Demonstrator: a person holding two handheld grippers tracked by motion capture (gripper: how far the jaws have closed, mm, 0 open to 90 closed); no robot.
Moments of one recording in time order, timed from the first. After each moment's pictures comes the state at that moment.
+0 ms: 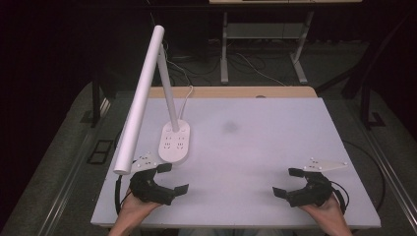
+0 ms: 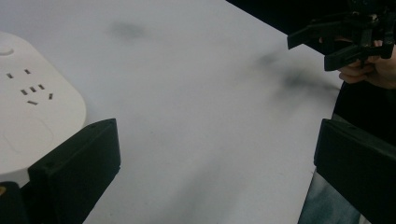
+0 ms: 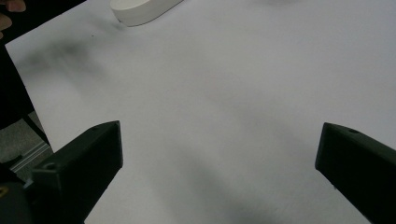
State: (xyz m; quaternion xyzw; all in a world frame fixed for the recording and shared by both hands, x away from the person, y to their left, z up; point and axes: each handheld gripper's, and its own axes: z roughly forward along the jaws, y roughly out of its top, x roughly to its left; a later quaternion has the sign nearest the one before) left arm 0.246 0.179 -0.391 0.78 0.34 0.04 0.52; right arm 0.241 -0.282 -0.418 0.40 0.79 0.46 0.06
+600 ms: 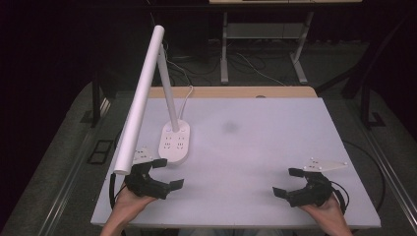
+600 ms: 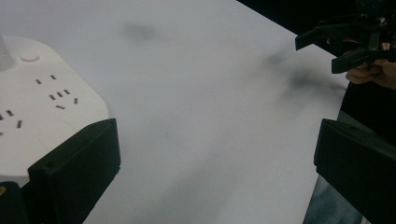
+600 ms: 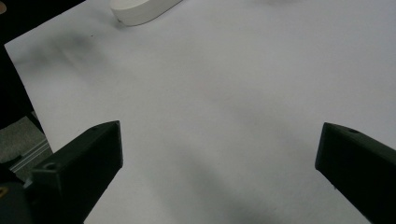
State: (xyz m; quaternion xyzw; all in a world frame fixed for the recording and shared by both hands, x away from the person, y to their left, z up) left arm 0.257 0.190 -0.378 0.79 0.35 0.05 0.51; right arm 0.241 -0.283 -0.418 0.40 0.79 0.46 0.06
